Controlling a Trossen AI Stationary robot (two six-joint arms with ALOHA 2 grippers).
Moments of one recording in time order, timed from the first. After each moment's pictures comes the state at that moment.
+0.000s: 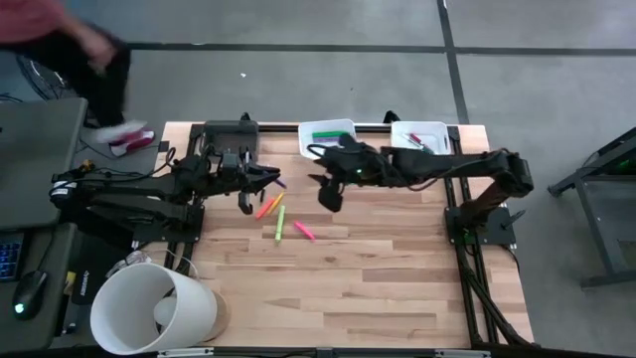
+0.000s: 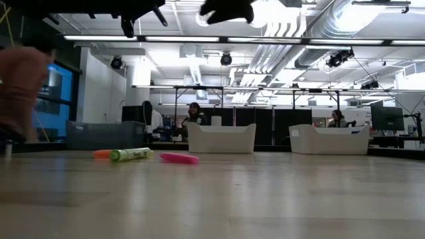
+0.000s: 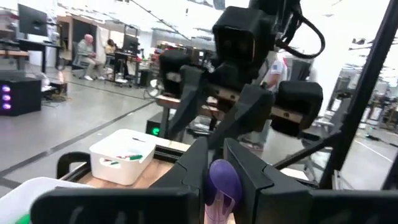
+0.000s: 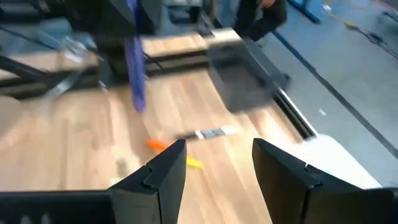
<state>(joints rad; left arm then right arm) 0.09 0.82 0.49 0.51 -0.07 -0.18 -0.03 1.62 1.52 -0.41 0.28 0.13</state>
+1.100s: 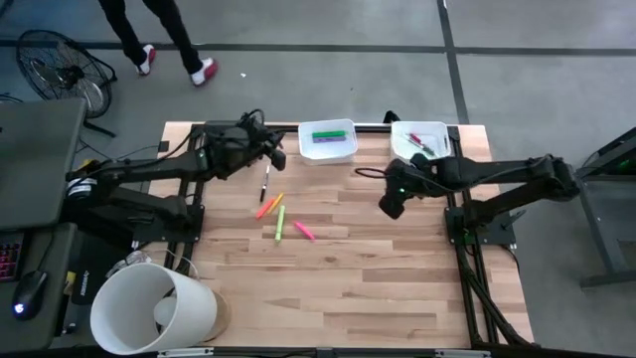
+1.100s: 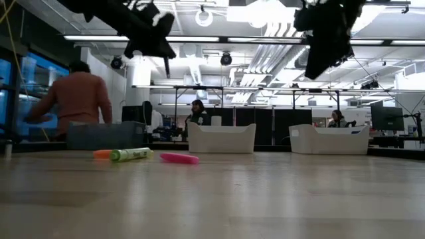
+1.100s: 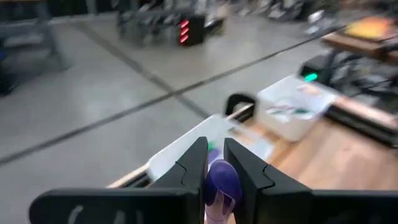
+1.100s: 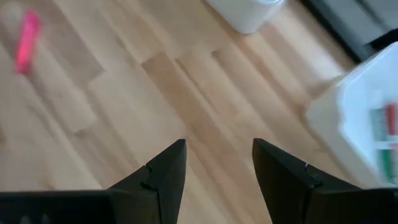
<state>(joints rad) 0.32 1.12 0.80 0.08 -0.47 -0.21 -0.03 1.21 1.05 -0.98 0.37 0.54</state>
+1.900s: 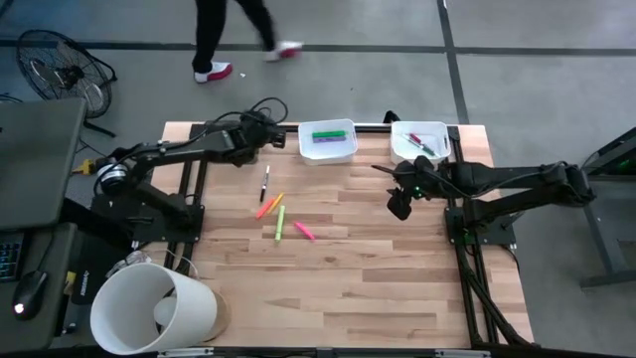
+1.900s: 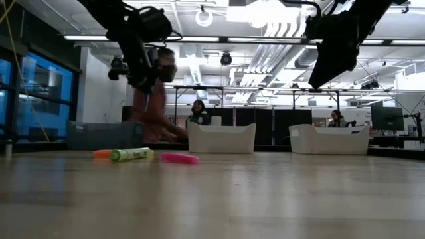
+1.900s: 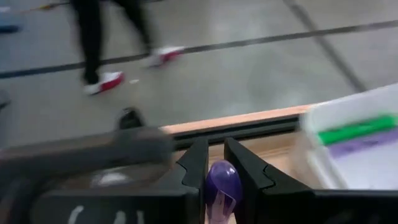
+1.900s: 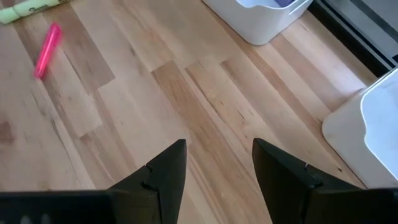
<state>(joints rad) 0.49 1.41 0.97 -0.36 -0.77 -0.62 -0.08 1.02 0.80 -0.73 0.31 0.44</state>
